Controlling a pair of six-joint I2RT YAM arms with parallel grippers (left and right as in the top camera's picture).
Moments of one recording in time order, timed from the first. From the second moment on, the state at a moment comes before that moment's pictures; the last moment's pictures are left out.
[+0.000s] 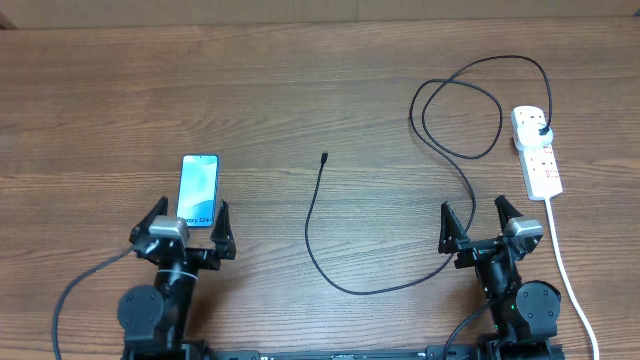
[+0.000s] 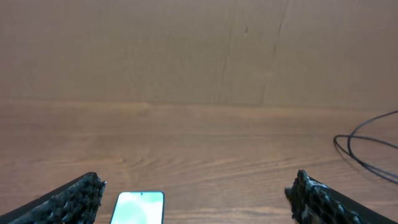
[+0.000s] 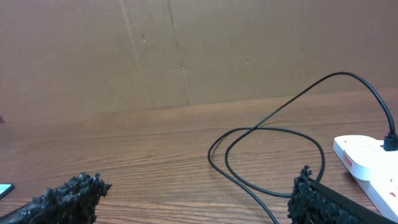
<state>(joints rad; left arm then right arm) 0.05 0.17 0.20 -0.08 0.16 -0.10 0.07 0.01 0.02 -0.03 -0.10 0.17</state>
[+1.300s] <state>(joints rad) 0.05 1.49 1.30 -0.92 0.13 -0.02 0.07 0.01 0.02 -0.03 -0.10 0.17</state>
